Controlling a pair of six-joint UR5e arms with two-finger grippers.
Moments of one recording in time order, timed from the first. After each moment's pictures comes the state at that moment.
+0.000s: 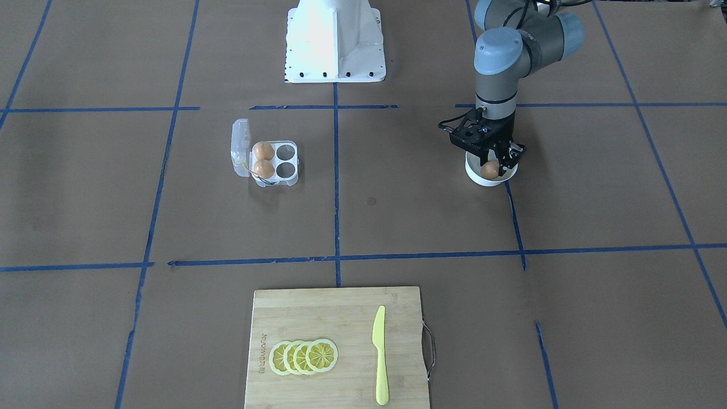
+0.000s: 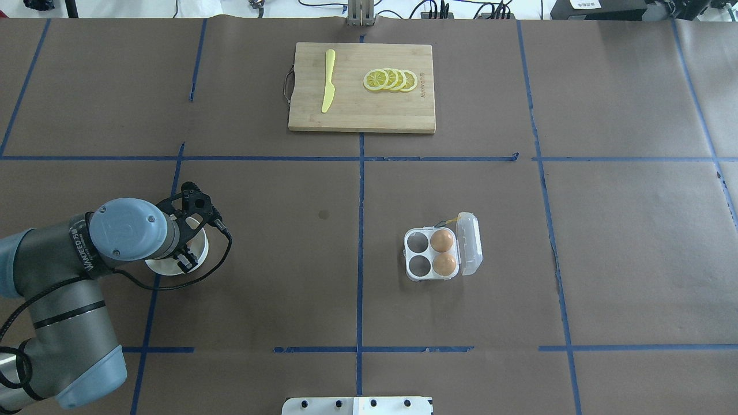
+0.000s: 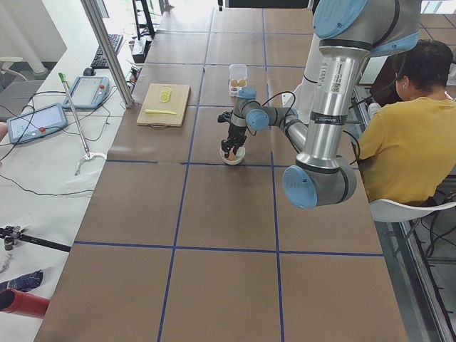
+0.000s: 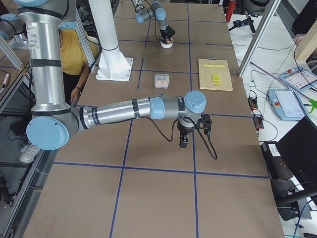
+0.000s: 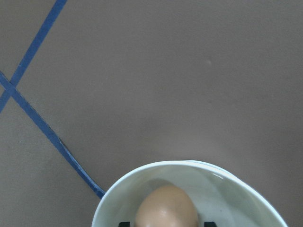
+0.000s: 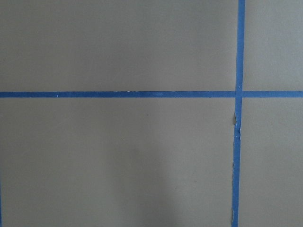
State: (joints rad) left arm -0.49 -1.79 -1.90 -1.60 -1.60 -0.35; right arm 1.45 -1.53 1.75 -1.72 2.42 0.14
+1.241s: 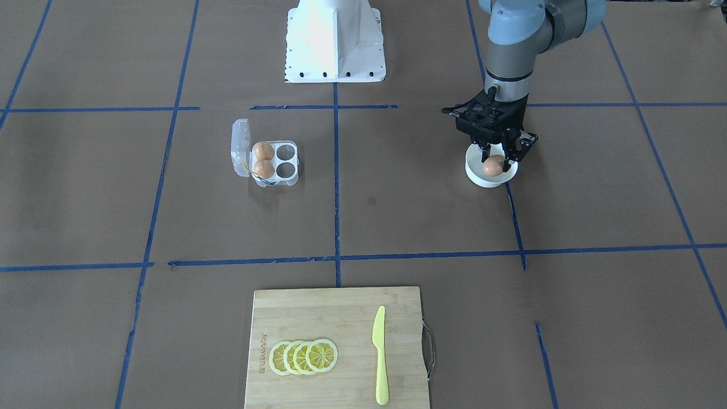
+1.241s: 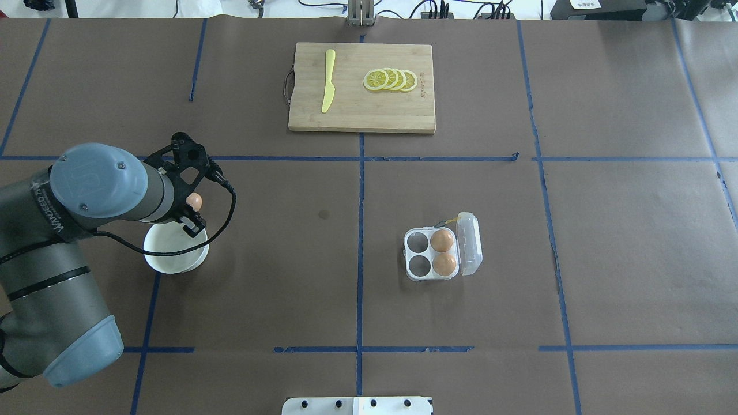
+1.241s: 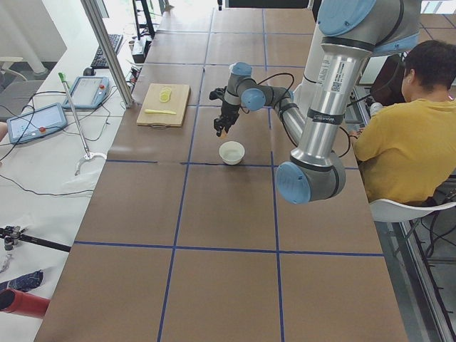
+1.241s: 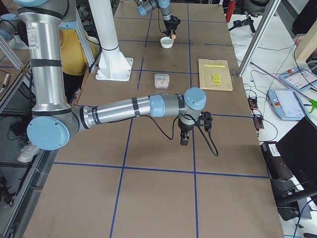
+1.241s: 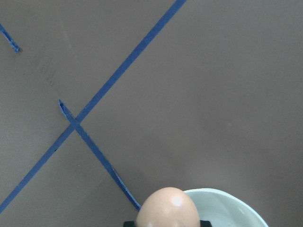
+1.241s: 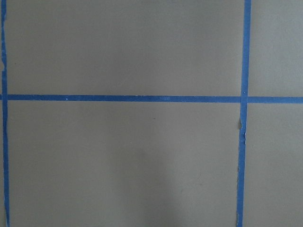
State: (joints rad) left arm -0.59 -1.91 -2.02 -1.50 -1.68 -0.41; right arm 1.45 -1.52 1.77 -1.72 2.42 0.15
